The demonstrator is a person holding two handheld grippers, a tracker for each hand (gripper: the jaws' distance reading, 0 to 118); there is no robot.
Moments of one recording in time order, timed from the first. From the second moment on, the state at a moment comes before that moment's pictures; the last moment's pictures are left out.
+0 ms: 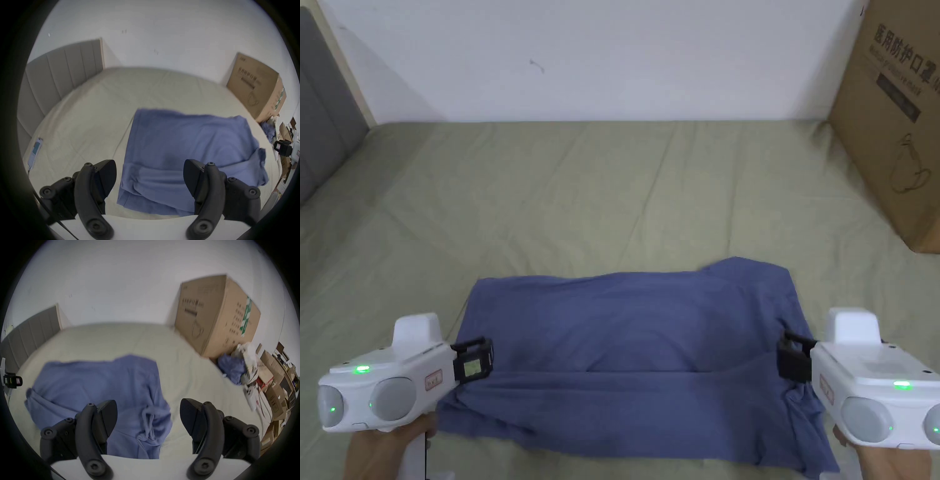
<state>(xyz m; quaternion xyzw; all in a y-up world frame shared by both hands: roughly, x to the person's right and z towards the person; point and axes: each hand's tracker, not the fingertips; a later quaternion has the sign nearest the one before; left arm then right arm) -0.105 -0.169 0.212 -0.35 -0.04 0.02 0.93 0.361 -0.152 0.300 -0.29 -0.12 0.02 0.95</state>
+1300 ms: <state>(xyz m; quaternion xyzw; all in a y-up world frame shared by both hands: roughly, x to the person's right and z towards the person) -0.125 -0.182 0.248 -0.39 -0.05 0.01 0.92 0.330 -0.076 0.396 -0.14 -0.11 0.01 0.98</state>
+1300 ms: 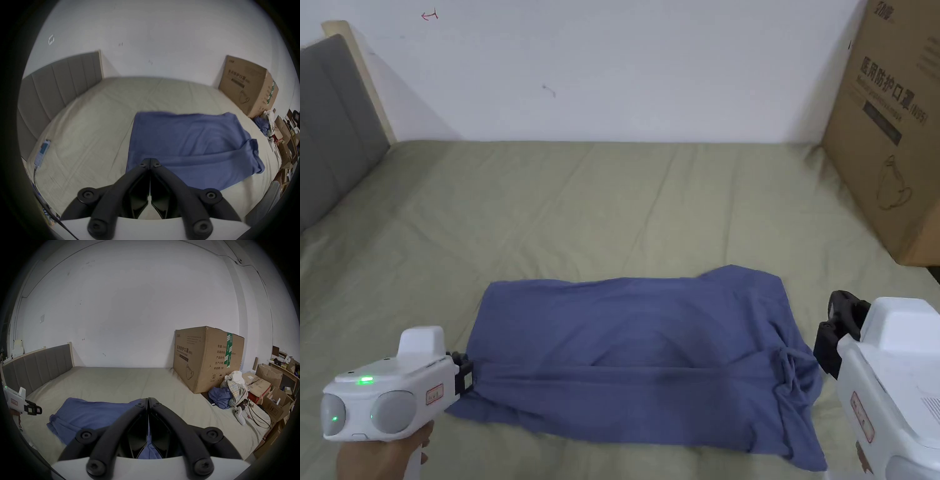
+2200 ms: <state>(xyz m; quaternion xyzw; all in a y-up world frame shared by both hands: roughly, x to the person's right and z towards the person) -0.120 -0.233 0.225 -0.46 -0.04 -0.03 0.89 0.380 -0.225 0.339 -0.42 -0.13 -0.04 0.90</state>
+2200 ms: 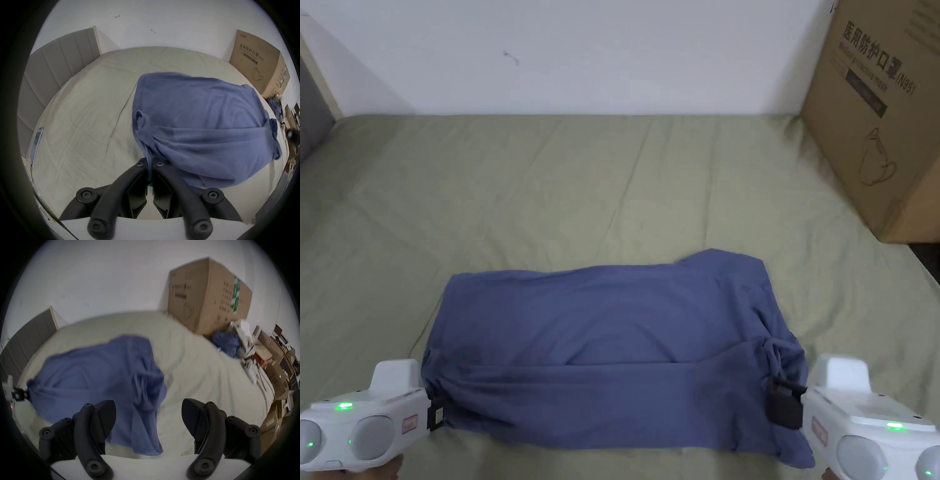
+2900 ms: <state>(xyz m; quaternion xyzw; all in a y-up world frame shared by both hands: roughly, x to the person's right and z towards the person) -0.153 -0.204 0.273 -0.45 -0.04 0.04 0.89 0.392 -0.214 0.408 -0.41 -0.09 -0.12 0.90</state>
